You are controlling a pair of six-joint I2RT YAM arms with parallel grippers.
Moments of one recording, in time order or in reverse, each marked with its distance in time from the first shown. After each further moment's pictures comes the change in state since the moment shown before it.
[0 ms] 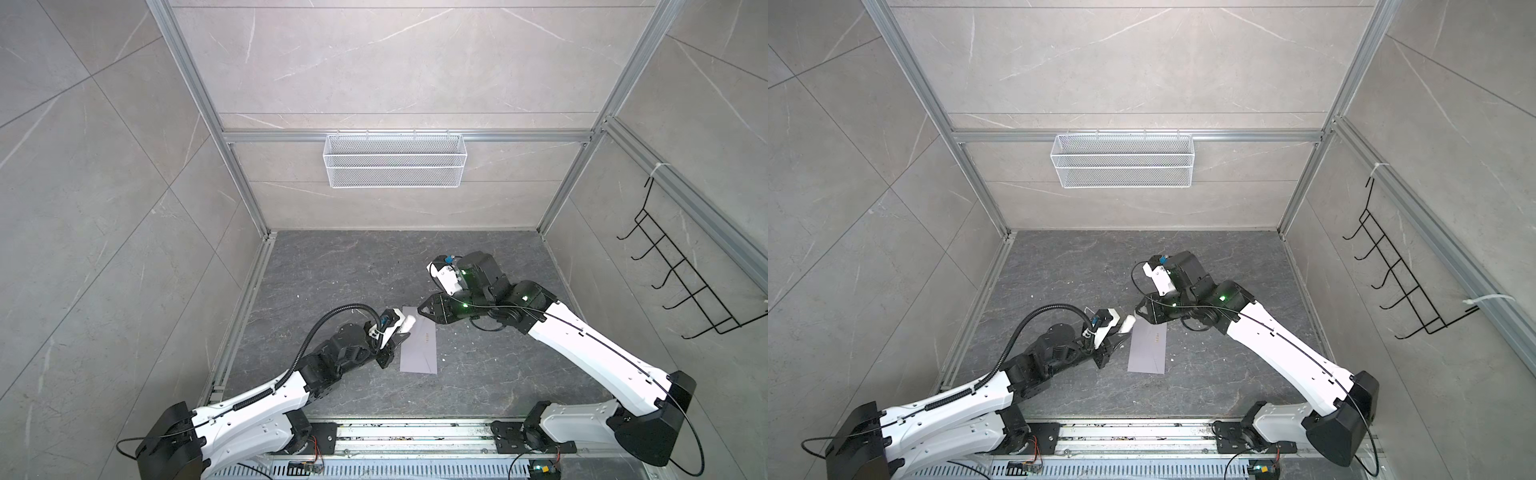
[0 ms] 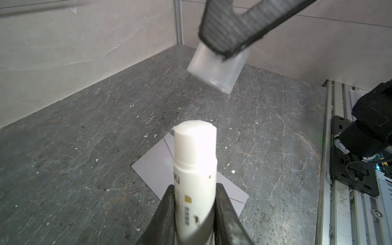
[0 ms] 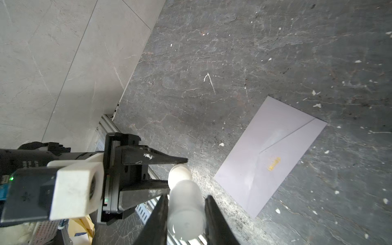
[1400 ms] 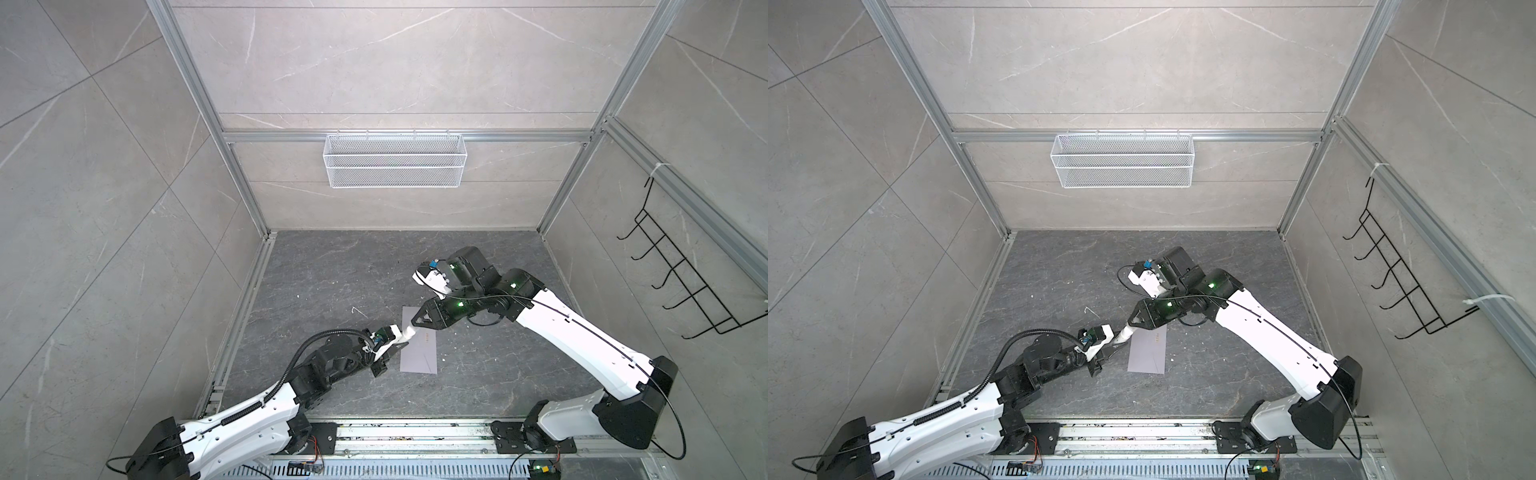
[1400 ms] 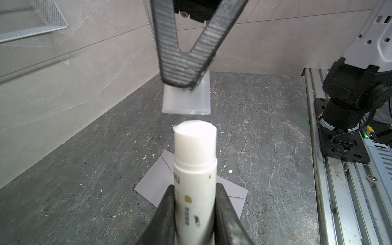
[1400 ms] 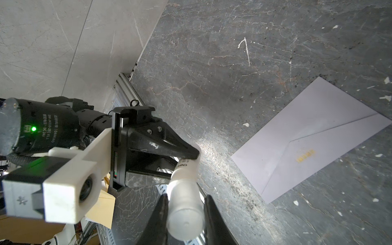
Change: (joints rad) left arm 0.000 -0.121 -0.108 0.079 0.086 0.188; right arm 0.000 0.100 0.122 -0.175 -0.187 -0.164
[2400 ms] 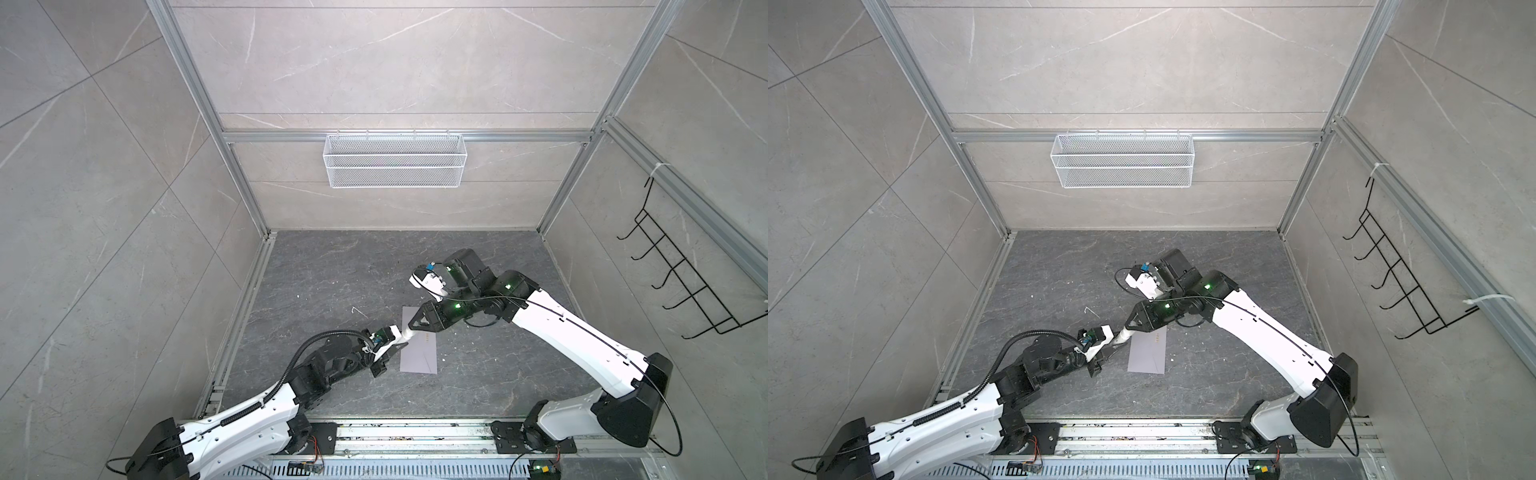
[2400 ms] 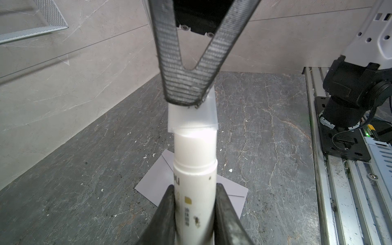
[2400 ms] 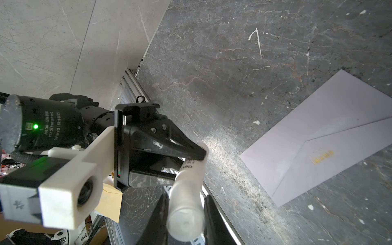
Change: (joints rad) left arm 0.000 -0.001 -0.004 -0.005 0.000 0.004; right arm 0.012 0.011 -0.027 0.032 -0.040 0.017
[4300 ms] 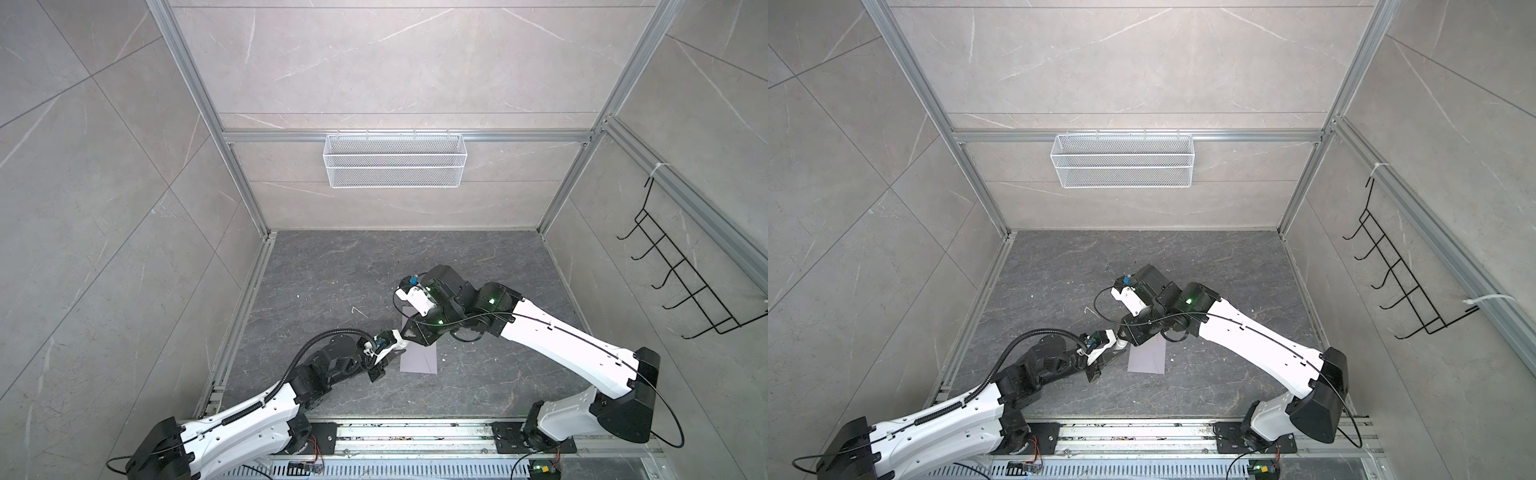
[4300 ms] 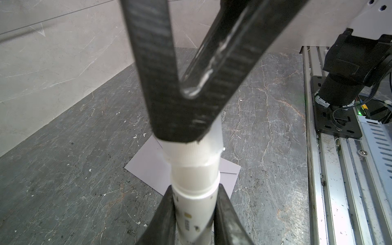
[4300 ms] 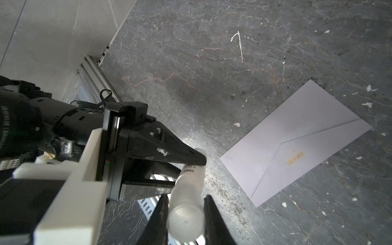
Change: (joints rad) left arm 0.001 0.006 -0.006 -0.095 0.014 -0.005; right arm 0.184 0.031 0.013 0.011 0.297 0.012
